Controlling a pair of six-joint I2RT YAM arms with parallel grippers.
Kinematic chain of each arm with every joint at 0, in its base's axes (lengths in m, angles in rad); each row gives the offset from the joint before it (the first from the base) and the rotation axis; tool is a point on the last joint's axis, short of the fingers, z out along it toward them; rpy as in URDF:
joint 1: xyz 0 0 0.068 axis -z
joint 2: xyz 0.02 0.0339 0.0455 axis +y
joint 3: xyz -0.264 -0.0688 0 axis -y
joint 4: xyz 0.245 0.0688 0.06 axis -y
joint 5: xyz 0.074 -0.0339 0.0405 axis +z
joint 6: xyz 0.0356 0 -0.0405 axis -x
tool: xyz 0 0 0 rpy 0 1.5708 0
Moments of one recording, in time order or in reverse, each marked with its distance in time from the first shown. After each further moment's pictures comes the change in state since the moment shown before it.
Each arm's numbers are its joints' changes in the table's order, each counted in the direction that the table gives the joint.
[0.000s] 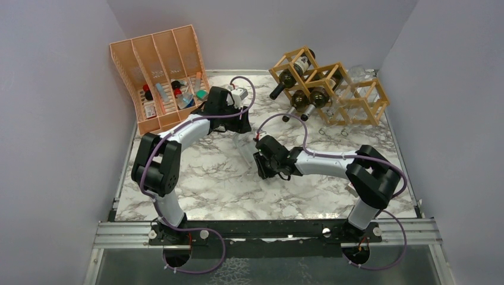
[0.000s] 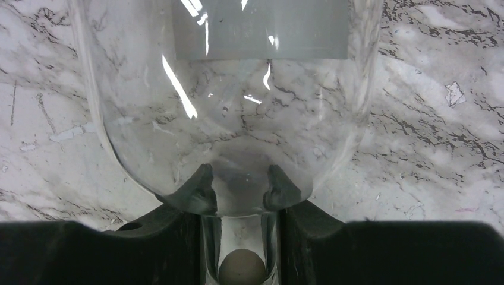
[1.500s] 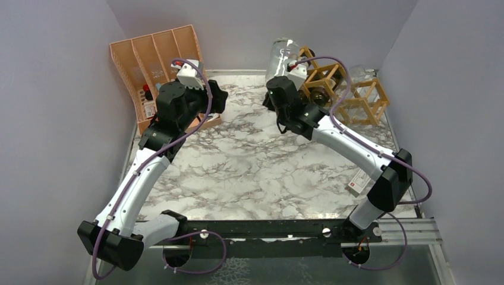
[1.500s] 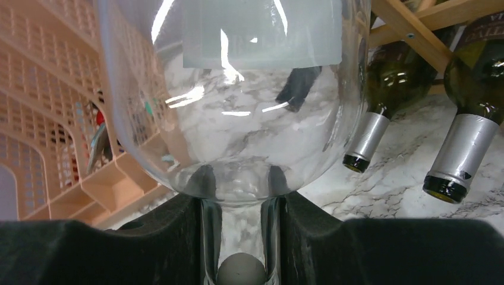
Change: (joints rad) left arm 0.000 -0.674 -0.016 -0.042 0.415 0.140; right arm 0.101 -0.100 0.583 -0.159 -0.555 -0.251
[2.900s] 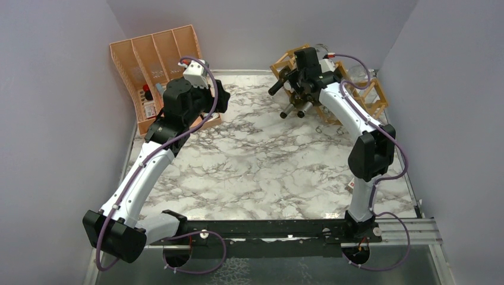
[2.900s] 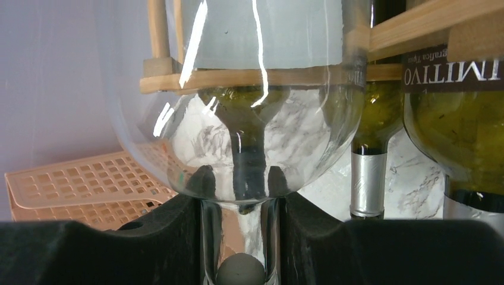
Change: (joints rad) left arm 0.000 0.068 0.011 -0.002 -0.011 -0.017; right arm 0.401 0.327 0.324 -0.219 0.300 -0.562
